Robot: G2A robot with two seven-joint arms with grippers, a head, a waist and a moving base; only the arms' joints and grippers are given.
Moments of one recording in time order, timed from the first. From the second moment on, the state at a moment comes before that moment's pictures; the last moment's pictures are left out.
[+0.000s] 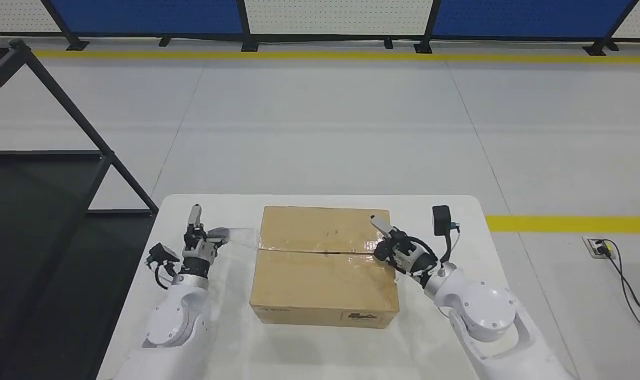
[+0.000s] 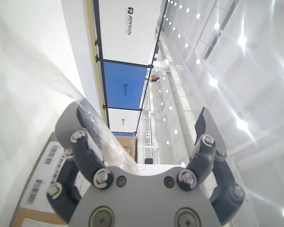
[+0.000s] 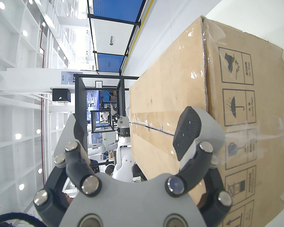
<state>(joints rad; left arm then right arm) 0.92 -1.22 -1.29 -1.11 -0.60 -0.40 -0.02 -0.94 -1.22 1.24 -1.58 0.14 0.19 0.44</state>
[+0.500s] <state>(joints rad) 1.09 -1.21 -1.41 -1.44 -0.48 -0.46 0.03 -0.94 -1.22 1.24 -1.58 0.14 0.19 0.44</state>
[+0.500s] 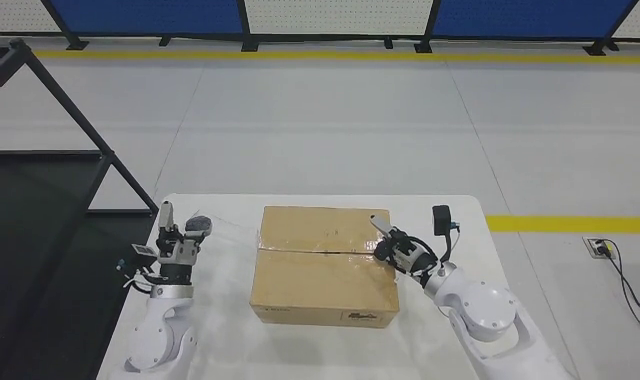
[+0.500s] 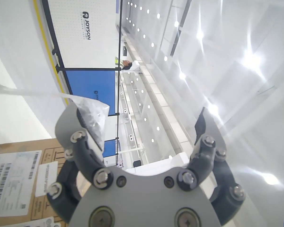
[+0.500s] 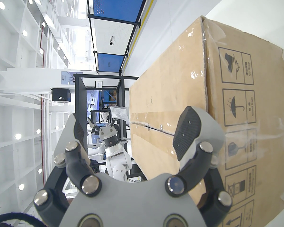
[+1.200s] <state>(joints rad) 1.13 -1.23 -1.42 -1.61 -0.34 -0.42 0.05 -0.95 -1.24 1.21 -1.58 0.18 0.19 0.33</state>
